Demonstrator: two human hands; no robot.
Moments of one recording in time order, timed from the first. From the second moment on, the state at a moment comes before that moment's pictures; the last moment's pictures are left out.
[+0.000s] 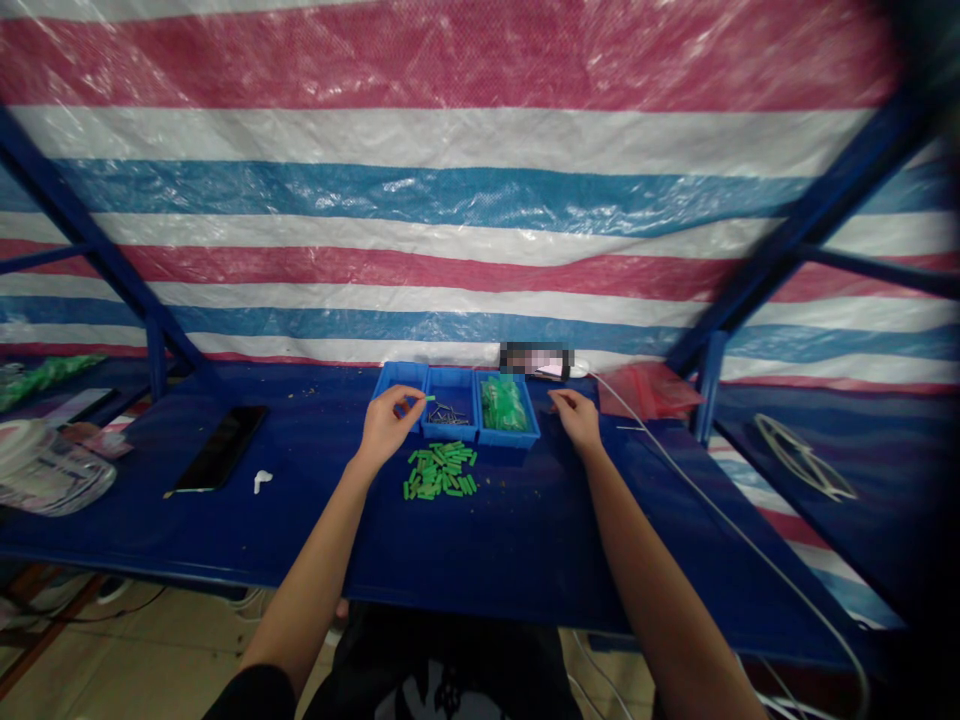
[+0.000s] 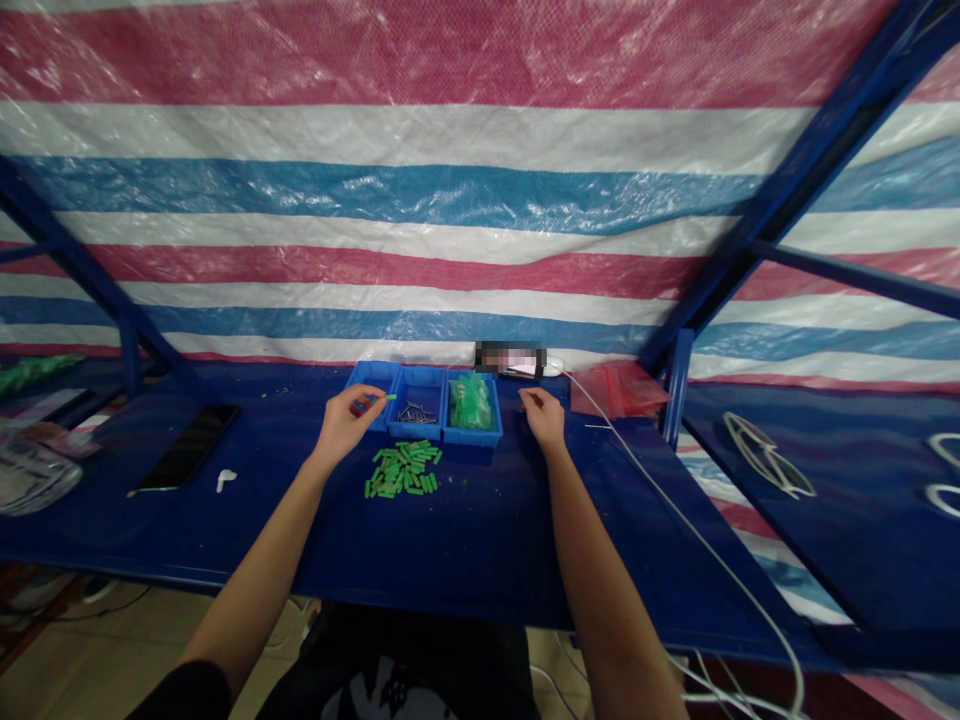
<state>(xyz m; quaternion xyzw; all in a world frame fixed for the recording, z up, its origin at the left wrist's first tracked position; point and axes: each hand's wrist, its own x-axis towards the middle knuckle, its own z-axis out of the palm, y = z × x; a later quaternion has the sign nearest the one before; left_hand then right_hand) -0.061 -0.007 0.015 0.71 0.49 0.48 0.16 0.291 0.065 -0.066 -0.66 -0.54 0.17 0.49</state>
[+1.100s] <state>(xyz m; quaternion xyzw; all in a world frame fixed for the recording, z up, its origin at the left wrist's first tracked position) -0.019 -0.037 -0.001 0.93 0.33 0.13 0.13 0.292 0.065 -0.067 -0.66 -0.55 0.17 0.49</state>
